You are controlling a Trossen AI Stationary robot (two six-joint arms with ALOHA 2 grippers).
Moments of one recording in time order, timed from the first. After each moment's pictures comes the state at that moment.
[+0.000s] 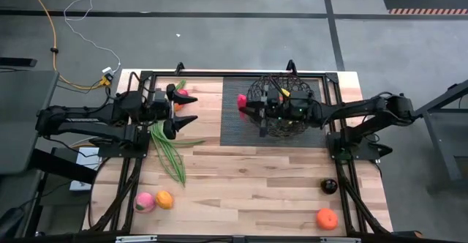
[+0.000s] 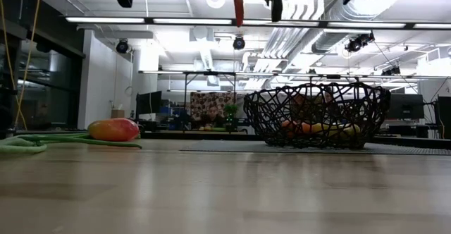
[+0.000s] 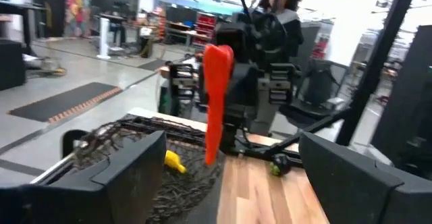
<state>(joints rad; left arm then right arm) 0.18 0.71 0.59 0.16 -0.04 -0.18 -0.07 1.36 0.84 0.58 0.01 0.20</state>
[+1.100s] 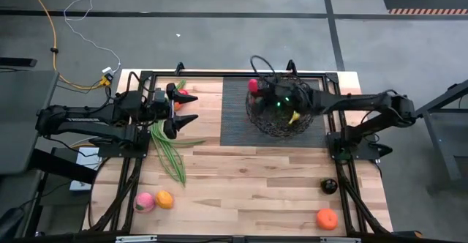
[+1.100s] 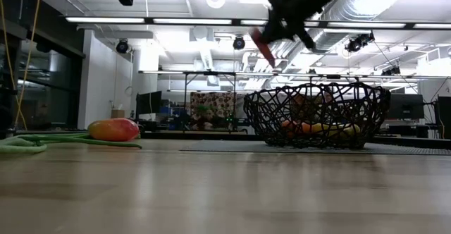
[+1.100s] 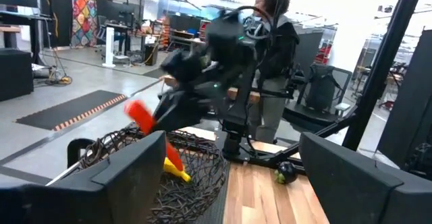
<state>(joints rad) 0.18 0.71 0.59 0.18 -0.06 -0.16 -0.22 1.35 1.02 -0.22 0.34 0.69</state>
